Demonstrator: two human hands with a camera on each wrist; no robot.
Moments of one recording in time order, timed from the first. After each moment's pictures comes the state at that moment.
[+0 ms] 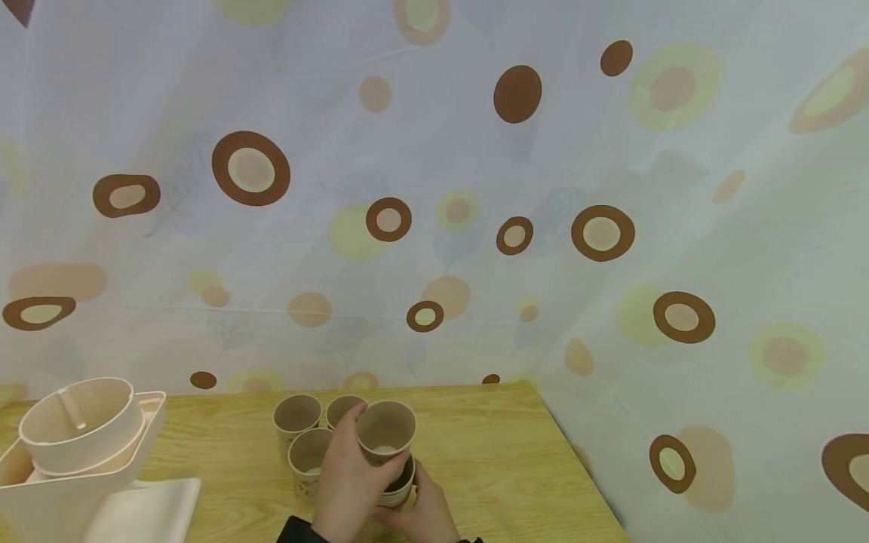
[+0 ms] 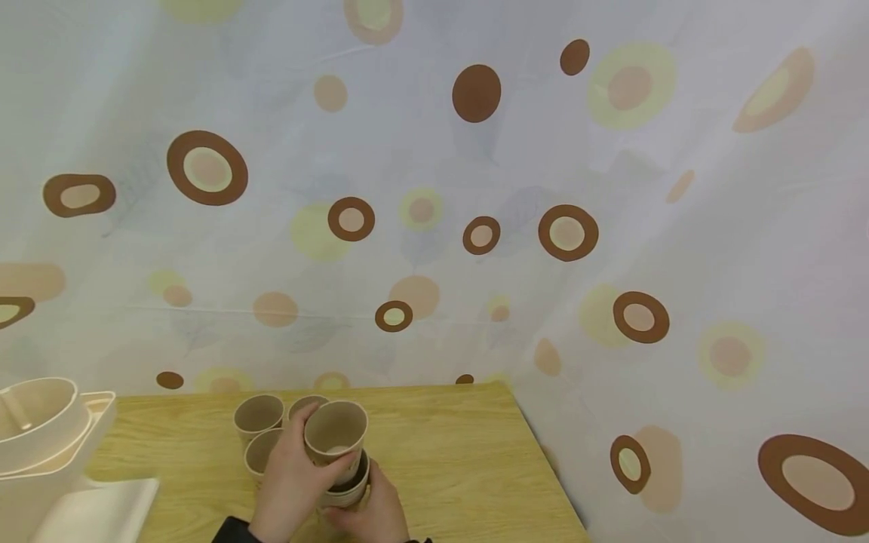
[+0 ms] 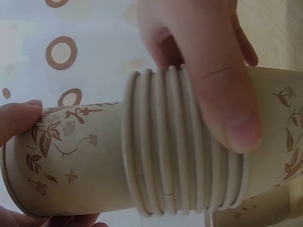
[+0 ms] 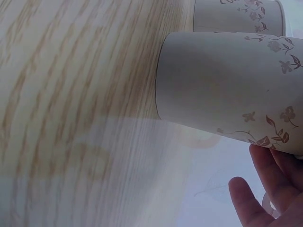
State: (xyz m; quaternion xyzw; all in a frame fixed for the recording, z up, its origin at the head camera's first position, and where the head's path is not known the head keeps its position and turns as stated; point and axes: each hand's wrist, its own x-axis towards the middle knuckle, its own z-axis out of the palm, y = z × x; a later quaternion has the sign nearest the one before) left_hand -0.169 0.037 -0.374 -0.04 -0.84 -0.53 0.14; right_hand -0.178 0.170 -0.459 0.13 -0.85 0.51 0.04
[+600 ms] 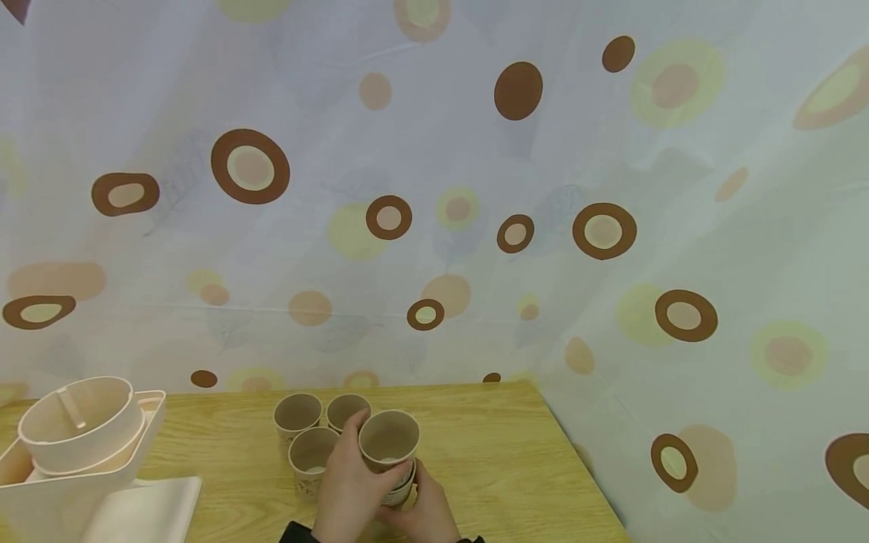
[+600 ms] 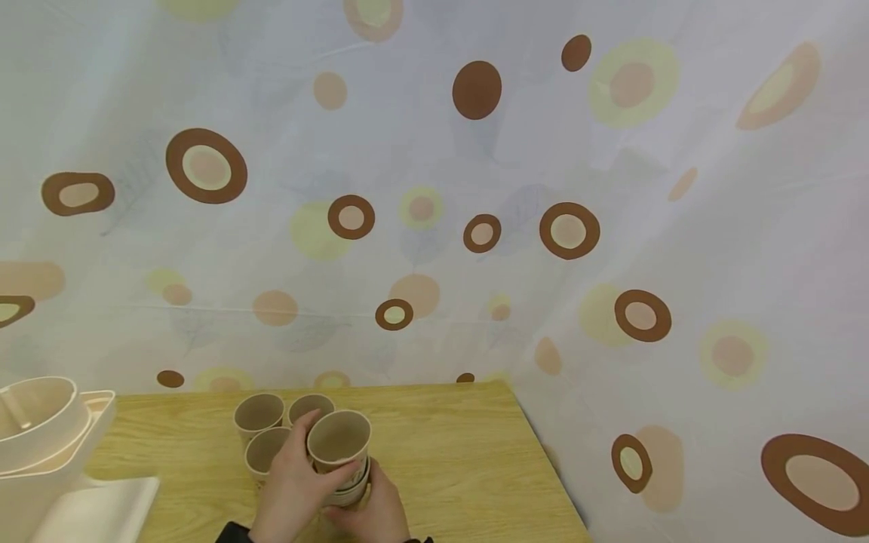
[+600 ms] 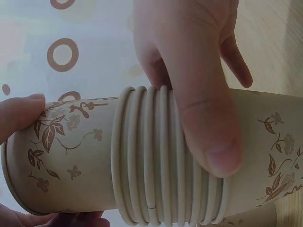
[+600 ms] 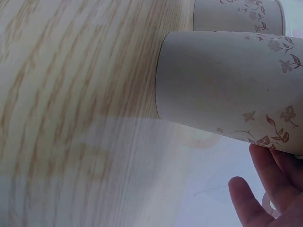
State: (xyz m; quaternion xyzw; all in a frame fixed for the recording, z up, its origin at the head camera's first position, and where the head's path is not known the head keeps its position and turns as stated) left_hand -0.168 0.037 -0.383 -0.03 -0.83 -0.54 0.11; right_hand -0.179 0.170 -0.462 0.12 -0.86 0.50 0.04
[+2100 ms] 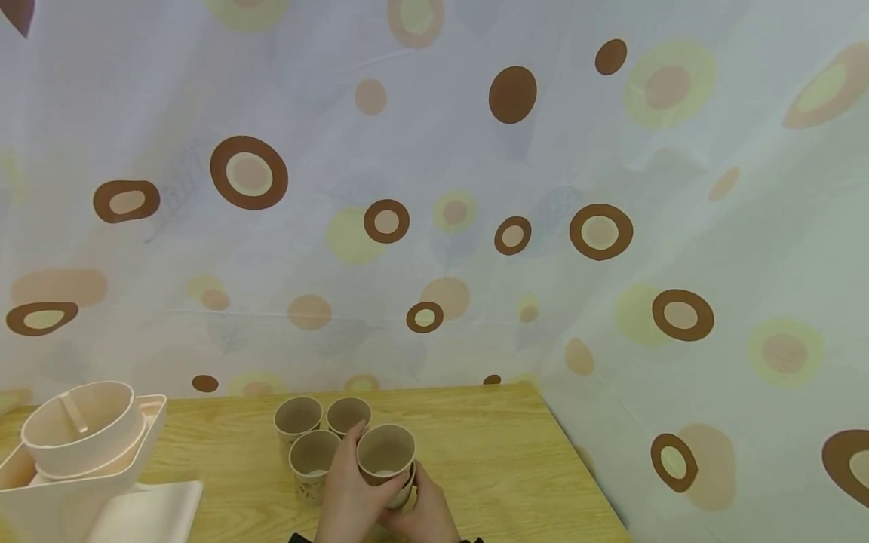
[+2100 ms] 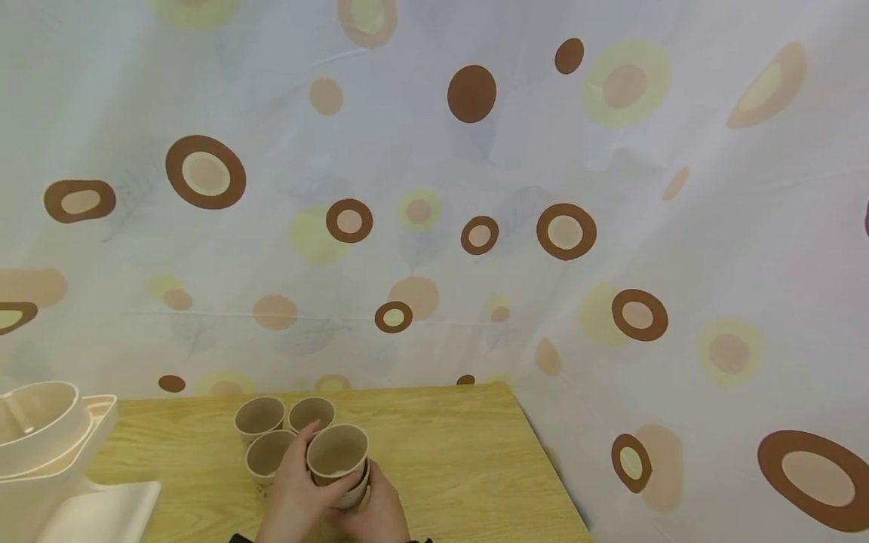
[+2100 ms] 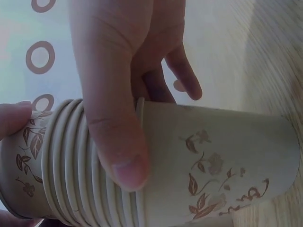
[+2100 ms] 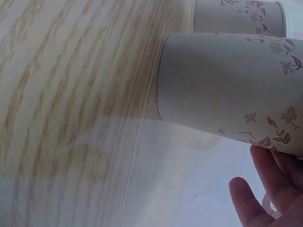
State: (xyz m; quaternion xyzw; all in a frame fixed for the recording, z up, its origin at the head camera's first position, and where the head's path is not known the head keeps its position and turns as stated) left_hand -0.172 0.041 -0.411 -0.04 -0.83 -0.54 0.15; right_hand -0.178 0.169 -0.460 0.12 -0.86 0.49 0.05
